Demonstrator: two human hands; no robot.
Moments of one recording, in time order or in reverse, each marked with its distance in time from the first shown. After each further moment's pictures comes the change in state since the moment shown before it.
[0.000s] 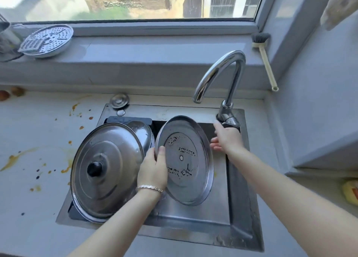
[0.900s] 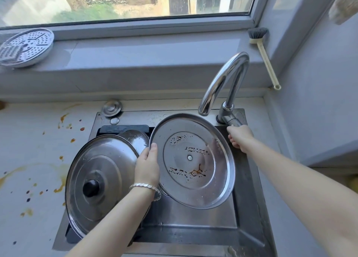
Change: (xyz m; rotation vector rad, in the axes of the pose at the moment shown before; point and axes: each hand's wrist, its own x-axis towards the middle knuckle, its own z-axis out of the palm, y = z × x) left_hand 0.048 0.009 -0.006 -0.279 -0.082 -0.120; right_hand 0.103 0.027 -0.011 -0.019 0.132 0.187
